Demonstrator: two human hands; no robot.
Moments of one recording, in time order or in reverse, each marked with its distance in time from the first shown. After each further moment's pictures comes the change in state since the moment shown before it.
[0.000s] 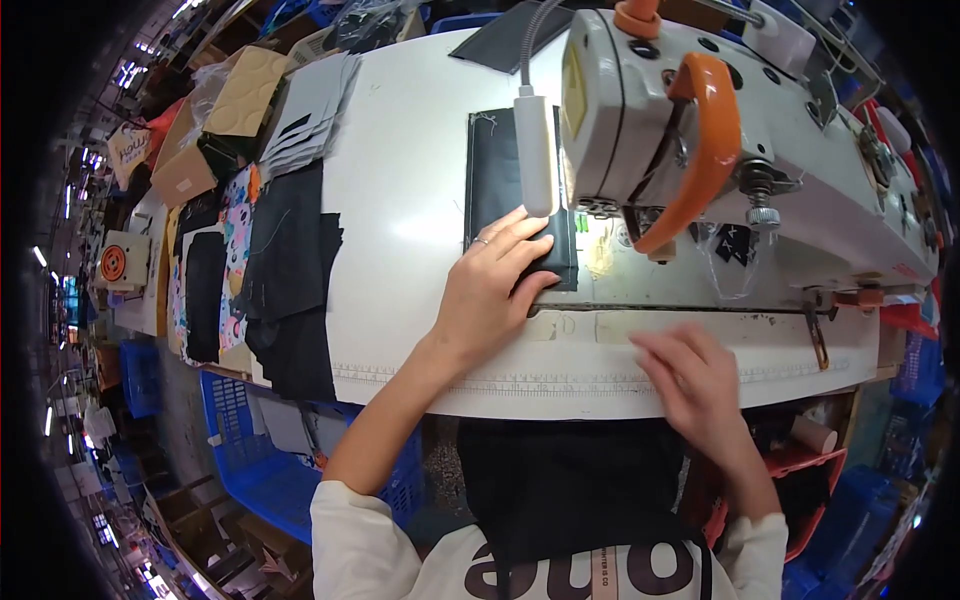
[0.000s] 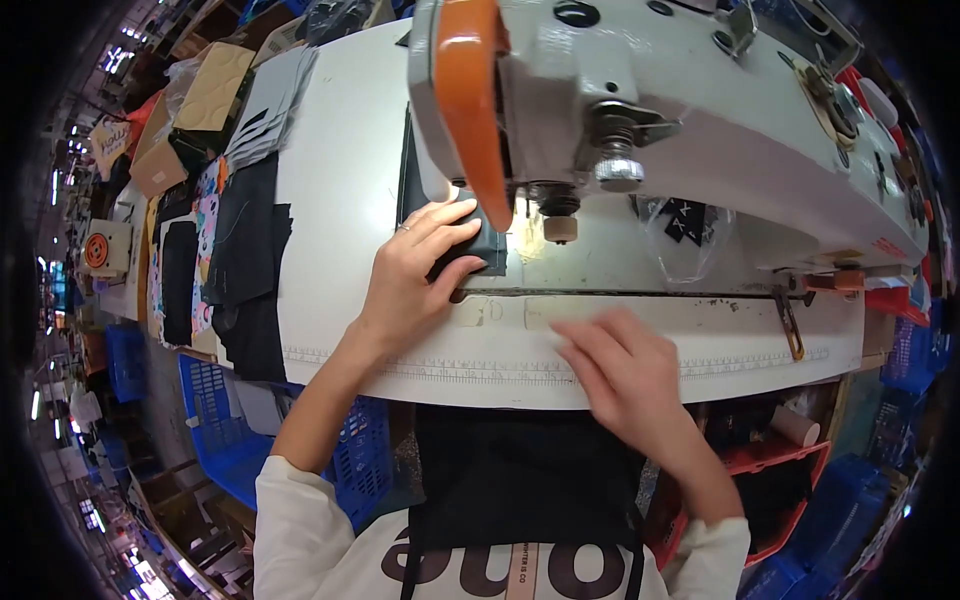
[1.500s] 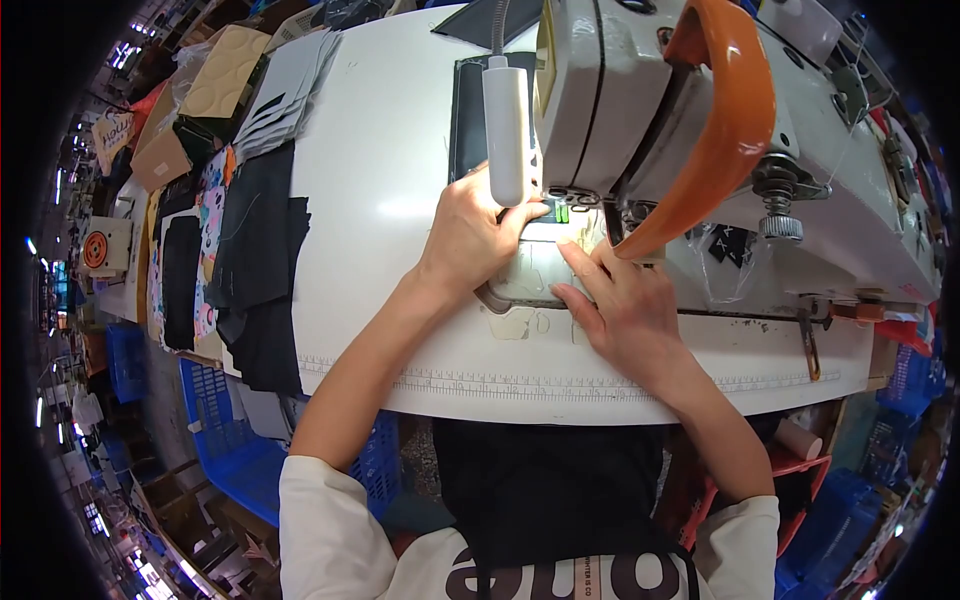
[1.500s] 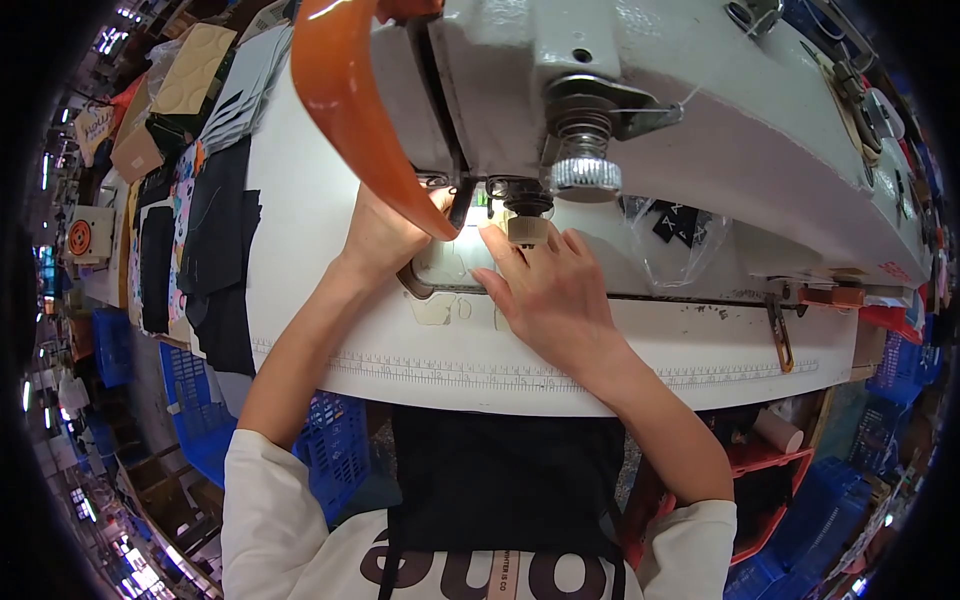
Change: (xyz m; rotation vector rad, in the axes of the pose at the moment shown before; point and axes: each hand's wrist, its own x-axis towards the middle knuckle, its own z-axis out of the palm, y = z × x) left_hand 0.042 -0.019 0.019 -0.248 0.082 -0.206; right_hand 0.059 0.046 0.059 -0.284 0.063 -0.251
